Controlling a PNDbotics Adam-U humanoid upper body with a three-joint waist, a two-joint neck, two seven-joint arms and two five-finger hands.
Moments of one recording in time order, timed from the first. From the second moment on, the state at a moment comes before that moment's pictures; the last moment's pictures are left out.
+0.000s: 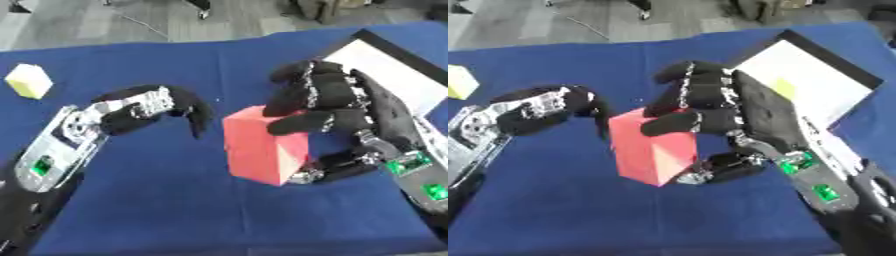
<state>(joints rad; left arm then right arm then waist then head) -0.53 0.42 -0.33 -1.64 0.22 0.00 -0.60 -0.42 -0.56 0.40 -1.98 0.64 -0.76 -0.31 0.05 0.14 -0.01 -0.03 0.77</state>
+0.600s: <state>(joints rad) -0.24 0.30 -0.08 -1.66 0.26 -0.03 -0.21 -0.40 -0.70 0.19 -1.70 0.41 -0.33 -0.37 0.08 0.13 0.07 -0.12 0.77</state>
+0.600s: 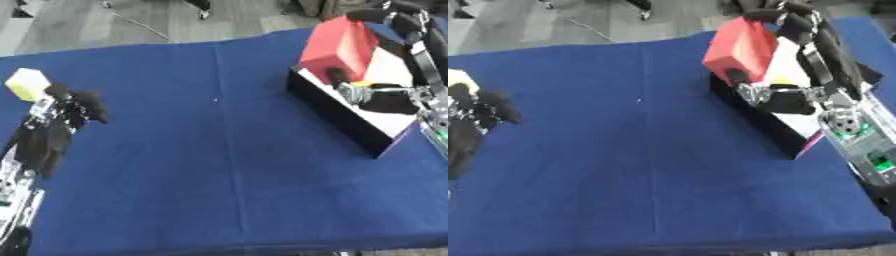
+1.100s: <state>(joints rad) -0.19 0.22 -0.03 -1.68 0.22 -0.05 -0.16 -0.57 -0.70 0.11 -1.07 0.36 -0.23 -0.21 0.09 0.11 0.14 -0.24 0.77</state>
